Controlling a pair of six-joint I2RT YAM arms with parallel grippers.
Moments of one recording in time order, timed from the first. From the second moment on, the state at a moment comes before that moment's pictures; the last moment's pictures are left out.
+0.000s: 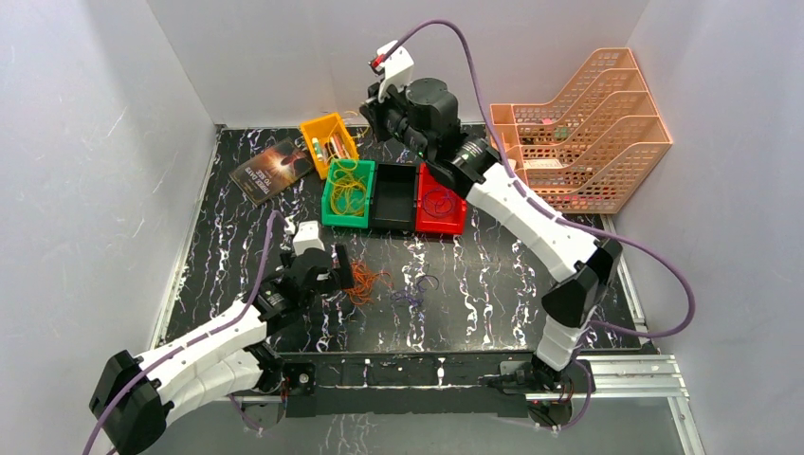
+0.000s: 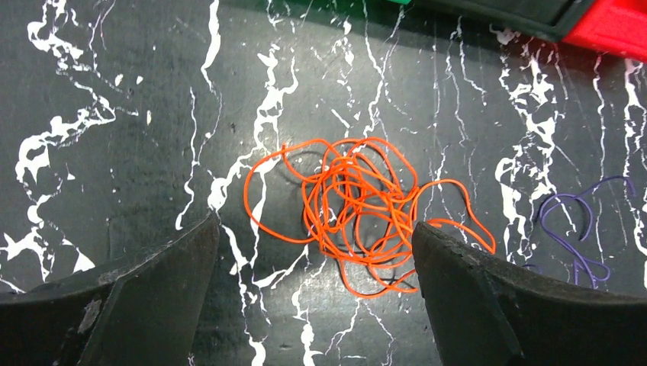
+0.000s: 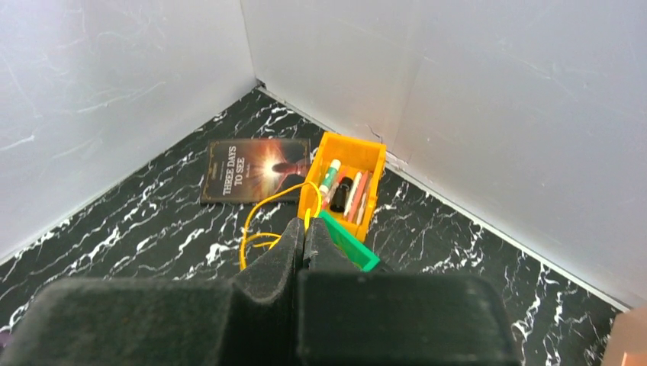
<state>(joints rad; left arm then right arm) -0.76 0.87 0.47 -0.31 -0.48 -0.64 0.85 1.73 1.94 -0.27 0.12 0.01</state>
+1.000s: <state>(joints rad) -0.76 0.92 0.51 -0.38 -0.51 -0.73 0.77 1.98 2.00 -0.17 -0.01 0.08</state>
